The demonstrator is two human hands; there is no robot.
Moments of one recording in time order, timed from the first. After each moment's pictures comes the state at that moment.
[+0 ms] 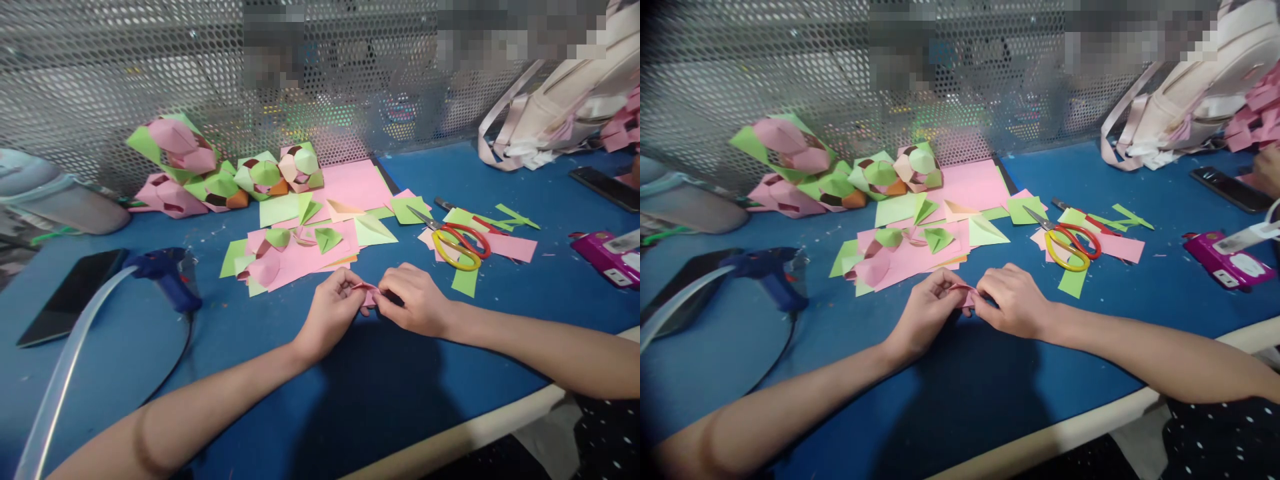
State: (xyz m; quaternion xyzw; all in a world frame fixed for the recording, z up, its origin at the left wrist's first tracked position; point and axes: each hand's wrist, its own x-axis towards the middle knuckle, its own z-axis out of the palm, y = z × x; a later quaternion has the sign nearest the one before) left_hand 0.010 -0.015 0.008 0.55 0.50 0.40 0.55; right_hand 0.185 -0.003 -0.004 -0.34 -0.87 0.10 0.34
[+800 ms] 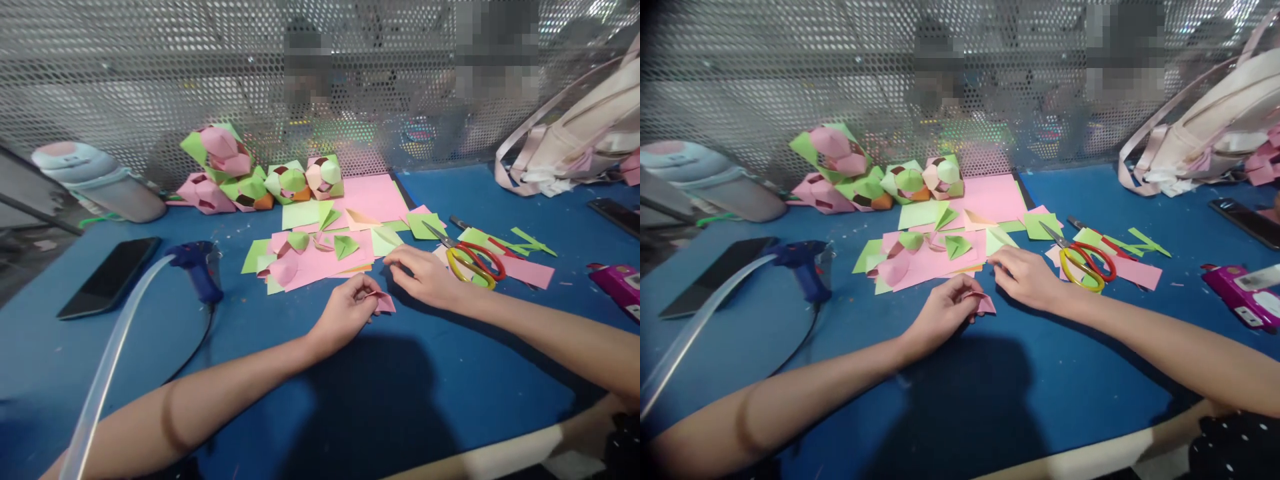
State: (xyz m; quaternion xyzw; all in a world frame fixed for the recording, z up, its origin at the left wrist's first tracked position) left_hand 0.003 -0.008 0.006 0.57 0.48 0.38 0.55; right_hand 0.189 0.051 0.012 -0.31 -0.88 0.14 0.33
